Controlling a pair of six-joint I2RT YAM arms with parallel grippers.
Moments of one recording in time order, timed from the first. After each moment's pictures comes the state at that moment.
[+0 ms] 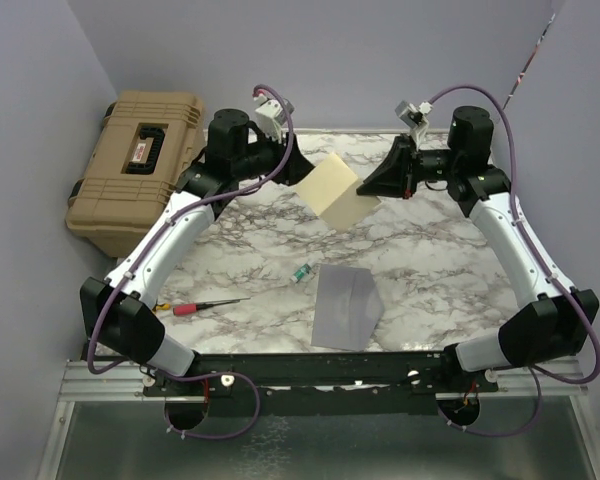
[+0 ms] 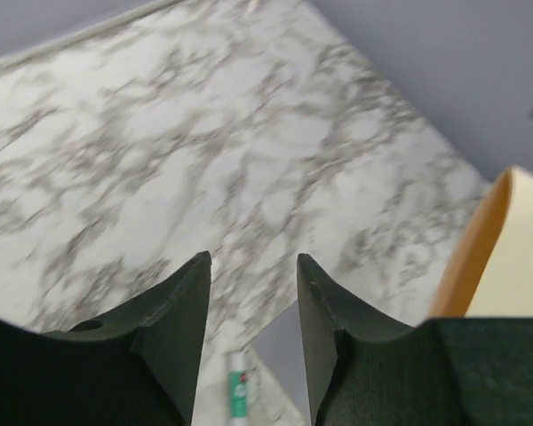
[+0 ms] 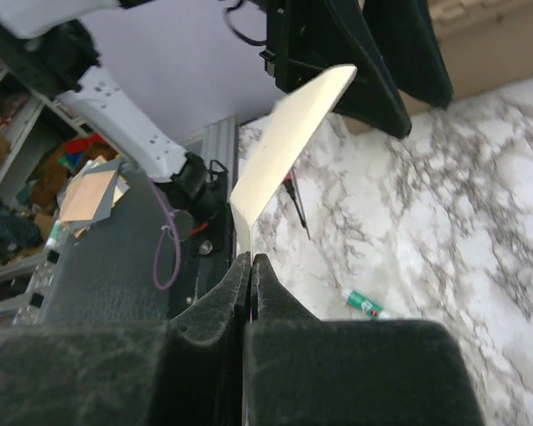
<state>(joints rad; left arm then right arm) -0.45 1.49 1.50 -0.24 0.59 -0.23 0.20 1.42 1.40 -0.18 -1.40 0.17</state>
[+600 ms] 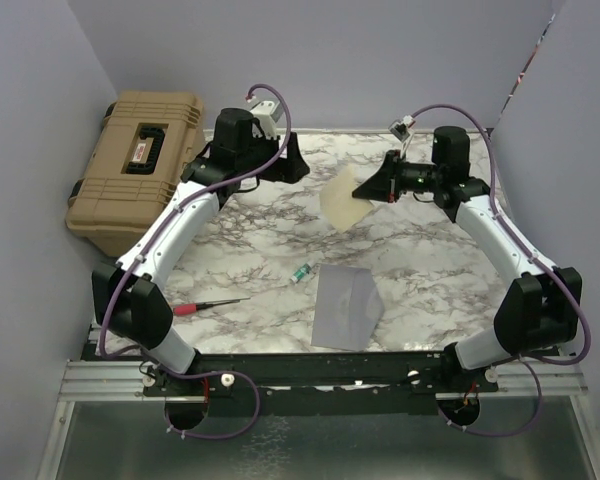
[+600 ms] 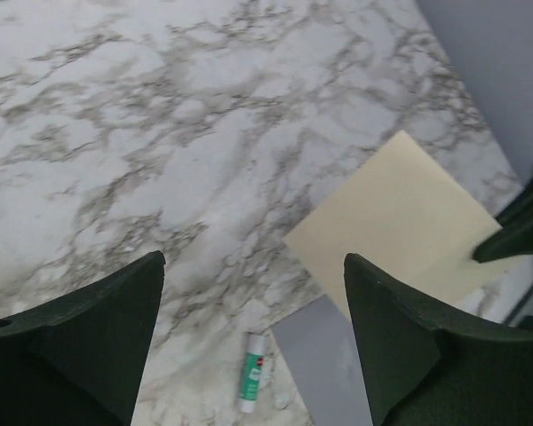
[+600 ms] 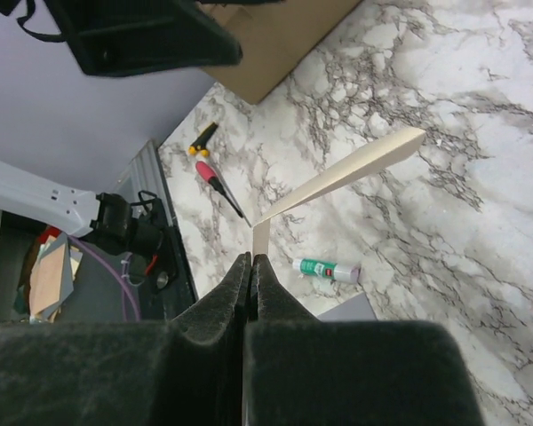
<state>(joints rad) -0.40 1.57 1.53 -0.42 0.26 -0.24 0.20 1.49 1.24 -0.19 -1.03 0.24</state>
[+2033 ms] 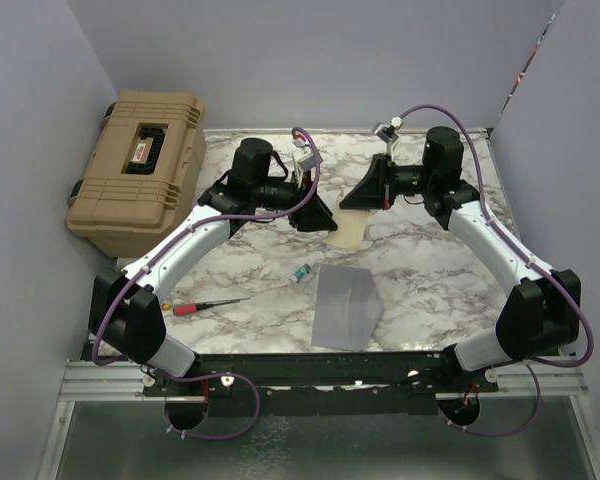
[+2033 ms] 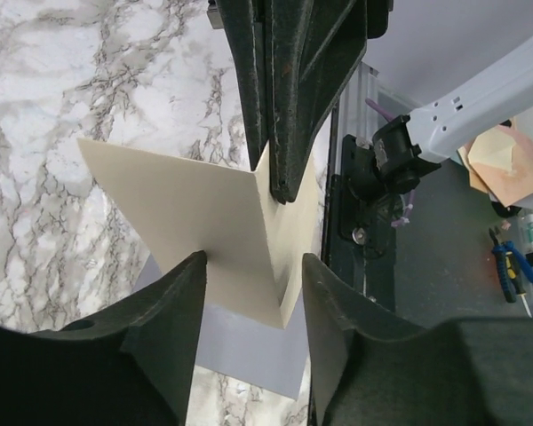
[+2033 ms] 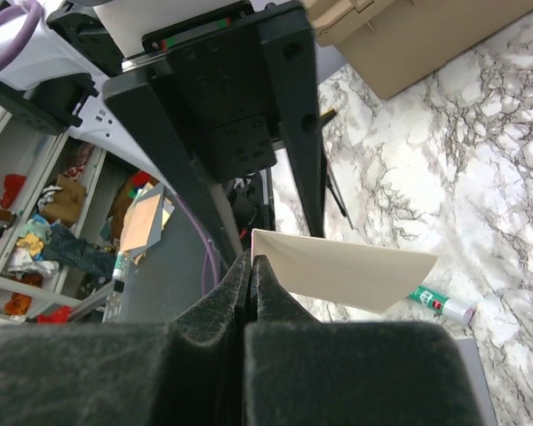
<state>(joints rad) -0.53 1.50 1.28 -0.18 0.98 -0.12 0.29 1.47 1.20 0.06 -1.28 0.47</state>
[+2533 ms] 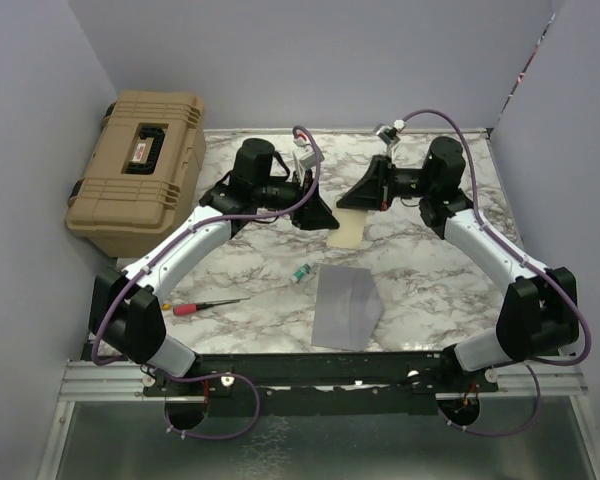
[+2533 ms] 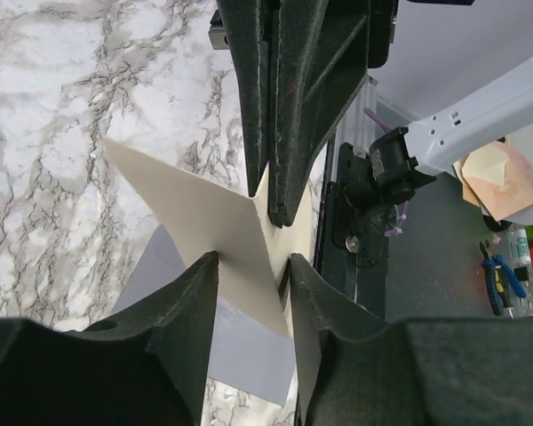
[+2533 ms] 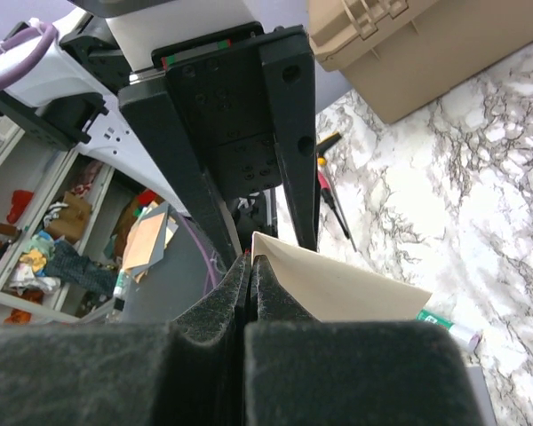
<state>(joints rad) -0.55 1.50 1.28 -0.17 0.96 -0.18 0.30 1.47 1.10 0.37 -1.26 0.66</state>
